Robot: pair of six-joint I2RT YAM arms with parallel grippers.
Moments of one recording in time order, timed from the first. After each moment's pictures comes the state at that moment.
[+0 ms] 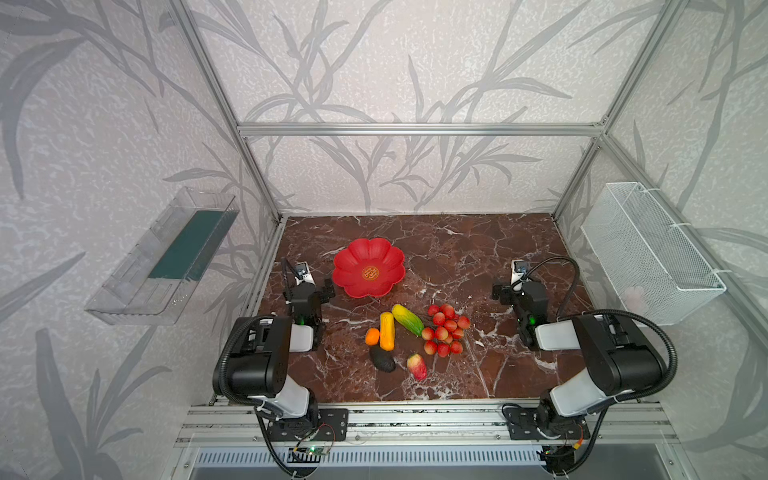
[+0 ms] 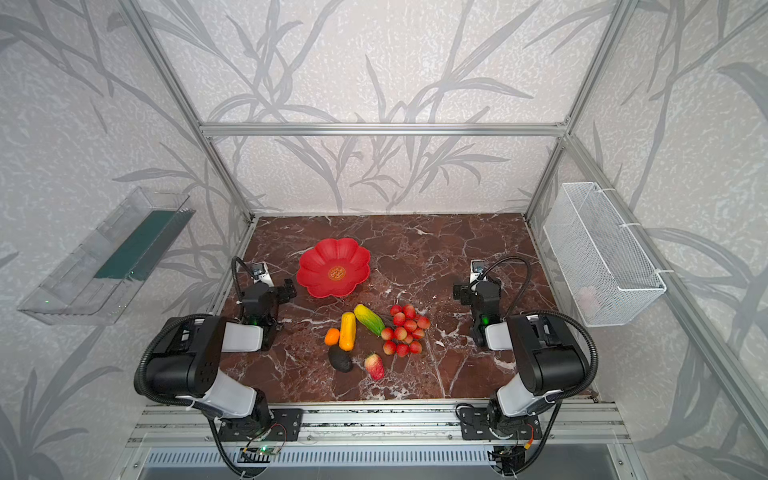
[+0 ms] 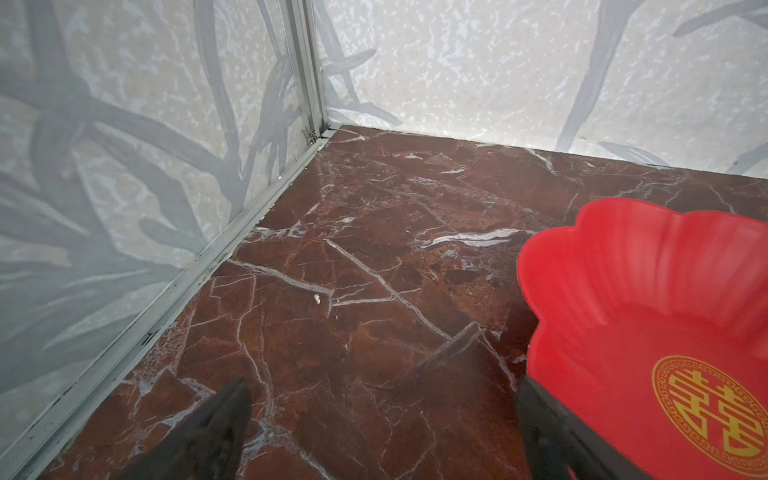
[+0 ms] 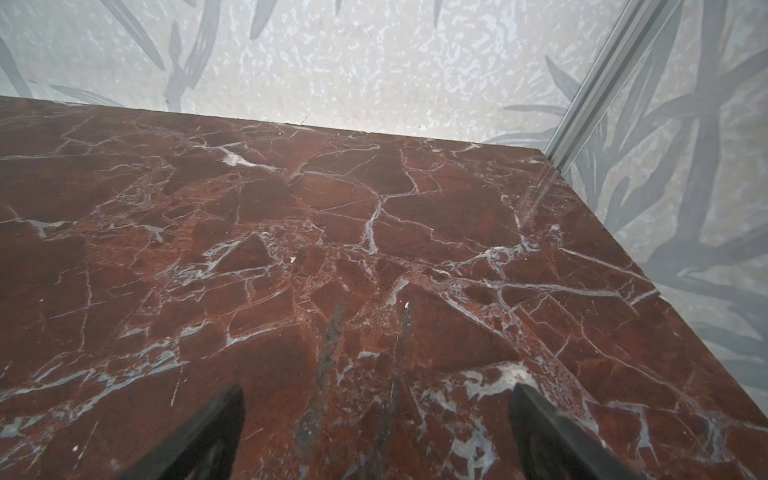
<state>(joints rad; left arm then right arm) 0.03 1.56 0.35 0.90 -0.27 -0.08 0.12 1.58 0.36 0.91 0.18 -0.05</state>
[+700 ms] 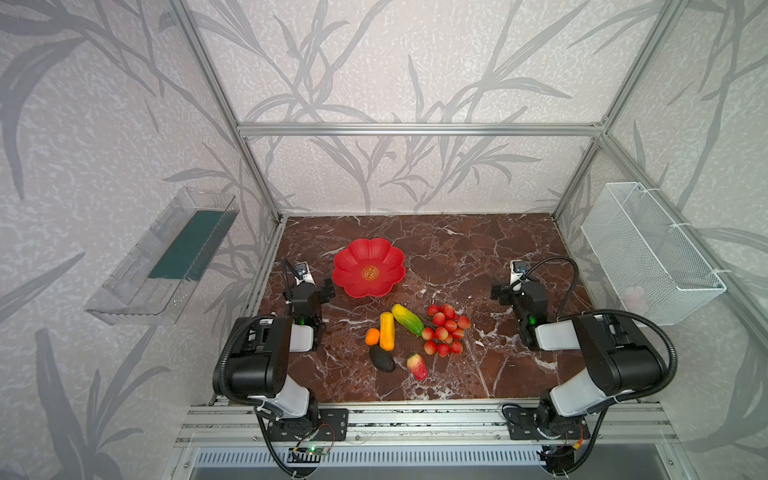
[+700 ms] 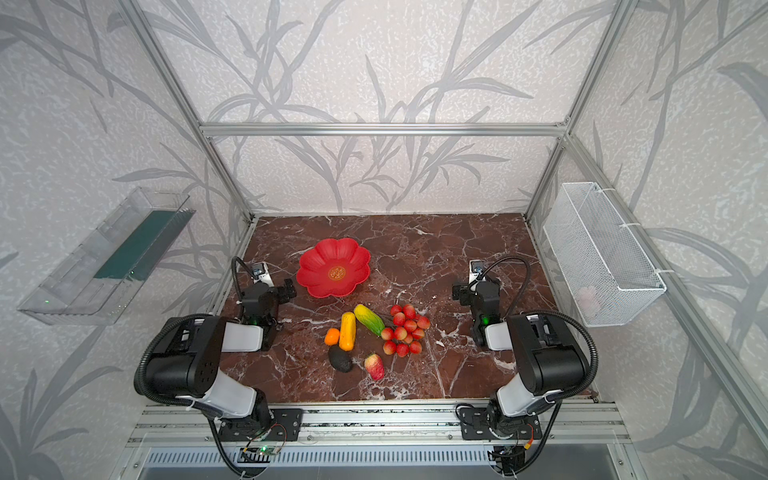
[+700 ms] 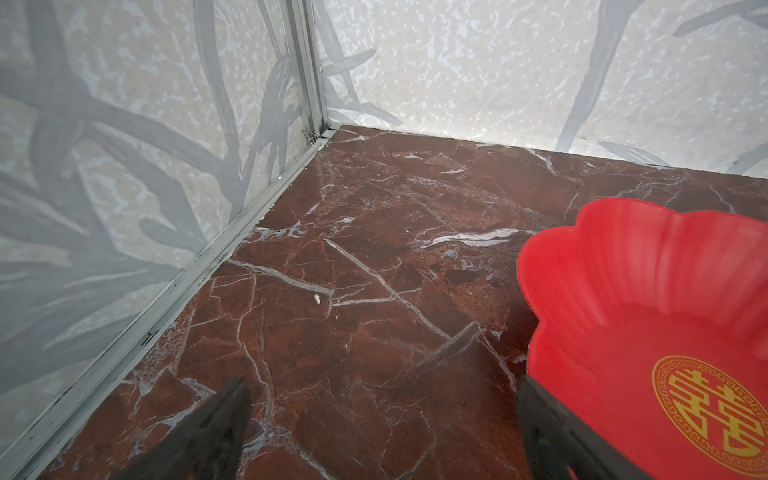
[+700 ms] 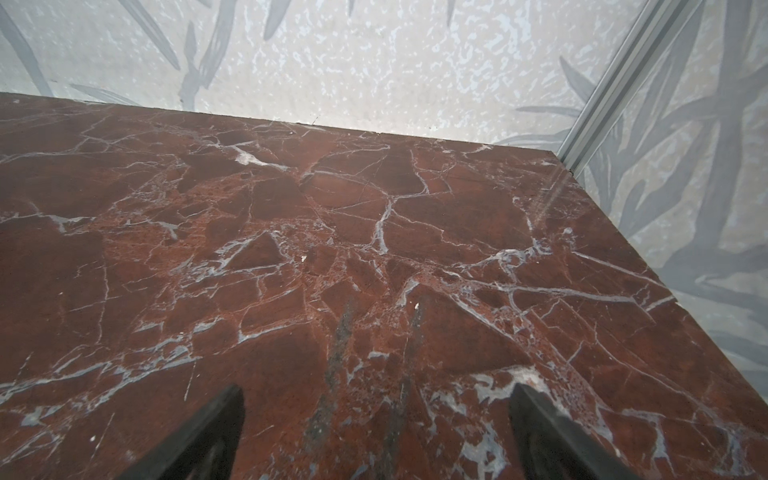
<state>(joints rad) 0.03 1.56 0.35 0.90 -0.27 -0.08 0.12 1.58 0.36 0.91 0.15 -0.05</state>
